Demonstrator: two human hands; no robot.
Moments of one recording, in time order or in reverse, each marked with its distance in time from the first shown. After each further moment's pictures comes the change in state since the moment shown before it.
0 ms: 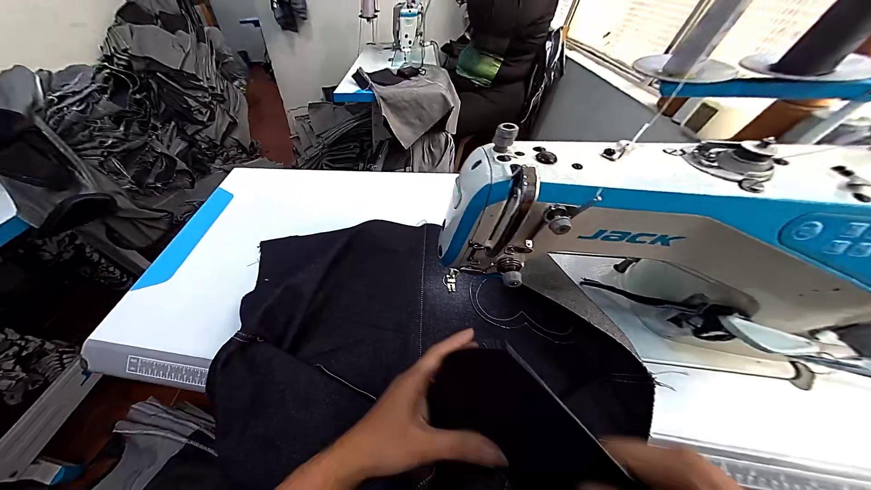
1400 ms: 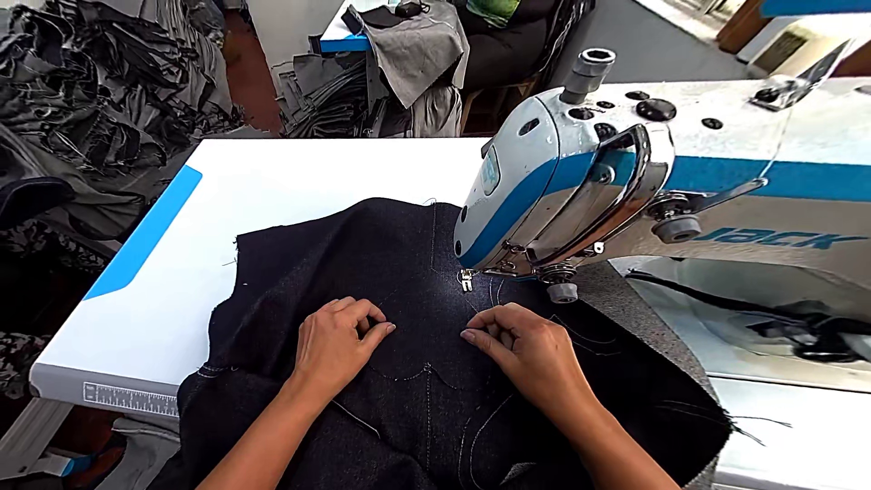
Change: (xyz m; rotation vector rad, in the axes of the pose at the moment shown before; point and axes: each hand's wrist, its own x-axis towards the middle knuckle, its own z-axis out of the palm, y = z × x) left_hand 0.045 -0.047 -0.109 1.228 0.404 0.037; right_hand 0.091 0.155 0.101 -0.303 0.144 0.225
